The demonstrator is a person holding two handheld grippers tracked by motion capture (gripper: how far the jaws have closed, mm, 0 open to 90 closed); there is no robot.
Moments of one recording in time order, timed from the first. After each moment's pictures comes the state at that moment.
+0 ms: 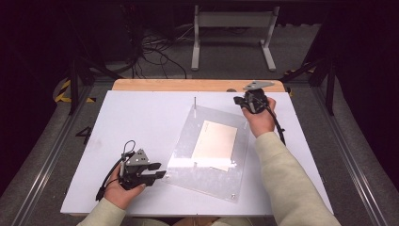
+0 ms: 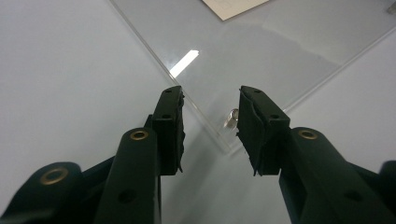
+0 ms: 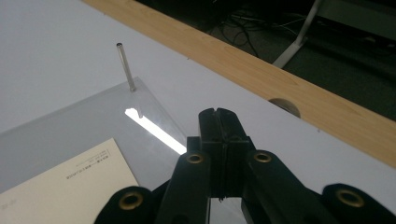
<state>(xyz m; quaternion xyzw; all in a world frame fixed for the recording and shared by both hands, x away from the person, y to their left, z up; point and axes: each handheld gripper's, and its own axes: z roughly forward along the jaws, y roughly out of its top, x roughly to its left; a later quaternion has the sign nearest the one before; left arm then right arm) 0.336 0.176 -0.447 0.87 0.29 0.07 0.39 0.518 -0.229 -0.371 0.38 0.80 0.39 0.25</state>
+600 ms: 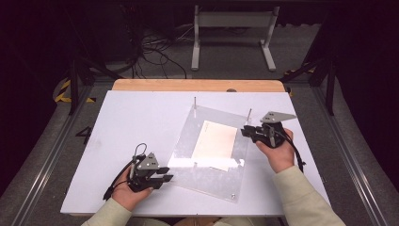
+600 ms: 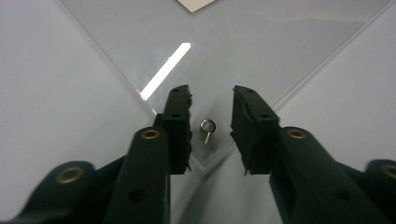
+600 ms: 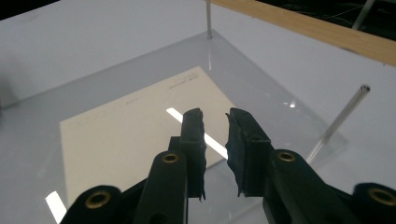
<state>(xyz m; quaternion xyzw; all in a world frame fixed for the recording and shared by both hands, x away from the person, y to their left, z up) 0.335 0.150 -0.455 0.89 0.25 0.06 0.37 0.406 -0.270 -0.394 0.36 0.80 0.45 0.17</state>
